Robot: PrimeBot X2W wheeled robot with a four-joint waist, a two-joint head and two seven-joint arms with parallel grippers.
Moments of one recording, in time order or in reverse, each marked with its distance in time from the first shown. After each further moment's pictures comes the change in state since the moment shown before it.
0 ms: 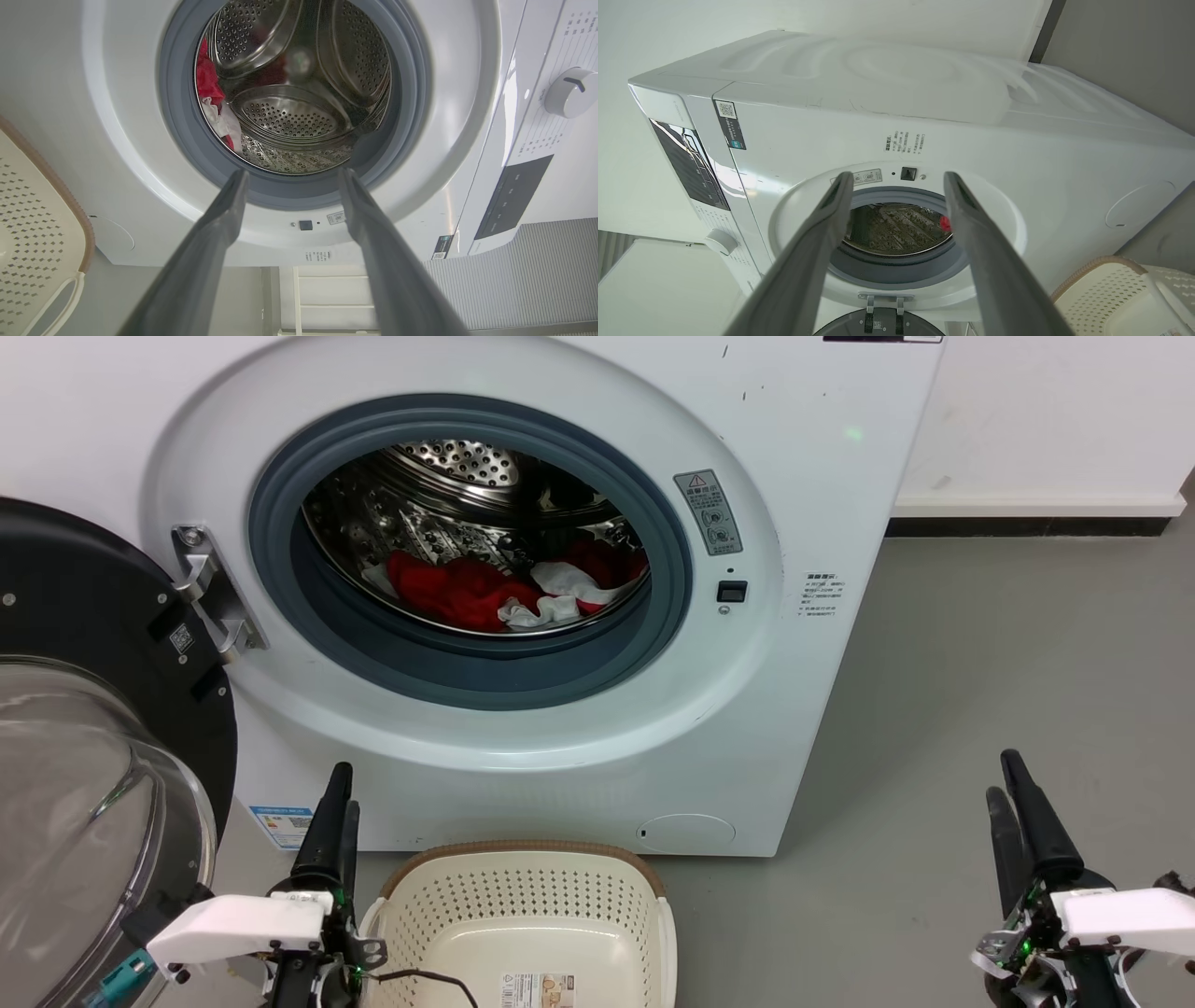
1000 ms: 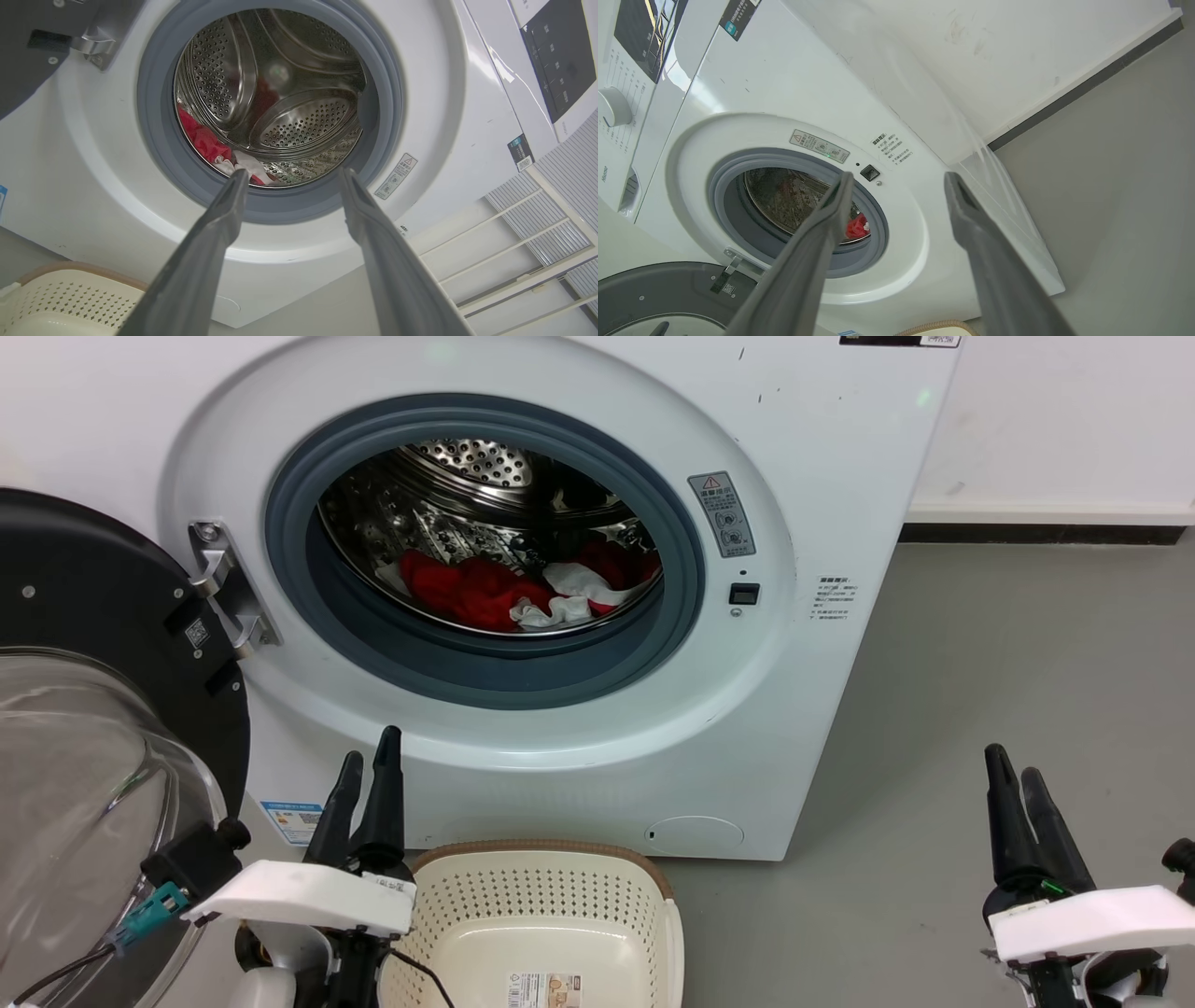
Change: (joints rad) left arm -0.022 0.003 -0.078 -0.081 0.616 0.000 -0.115; right arm 0.042 0.000 0.023 -0.119 -0.686 0.000 -0.115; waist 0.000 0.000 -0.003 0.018
